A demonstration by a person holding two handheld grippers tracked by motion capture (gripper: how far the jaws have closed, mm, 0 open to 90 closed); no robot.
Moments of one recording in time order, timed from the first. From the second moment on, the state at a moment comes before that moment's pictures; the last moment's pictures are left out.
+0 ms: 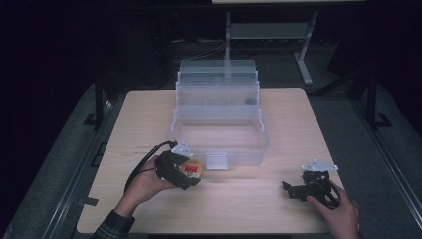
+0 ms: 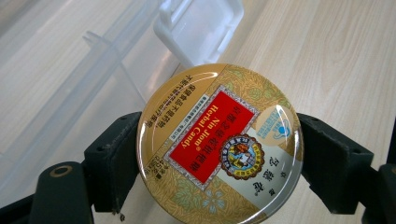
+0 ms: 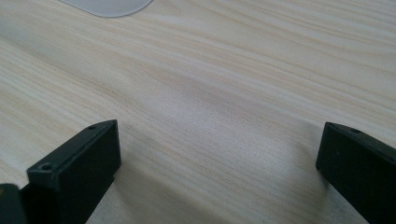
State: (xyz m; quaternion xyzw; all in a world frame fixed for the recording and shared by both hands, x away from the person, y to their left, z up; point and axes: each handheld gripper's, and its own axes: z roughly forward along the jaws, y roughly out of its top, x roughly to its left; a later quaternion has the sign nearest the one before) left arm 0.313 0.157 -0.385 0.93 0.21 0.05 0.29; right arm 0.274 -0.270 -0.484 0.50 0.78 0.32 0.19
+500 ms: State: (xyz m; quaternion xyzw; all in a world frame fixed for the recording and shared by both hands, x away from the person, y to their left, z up) left arm 0.318 0.154 -0.370 0.93 0.21 0.05 0.30; right arm 0.274 -0.270 -0.484 0.50 0.78 0.32 0.19
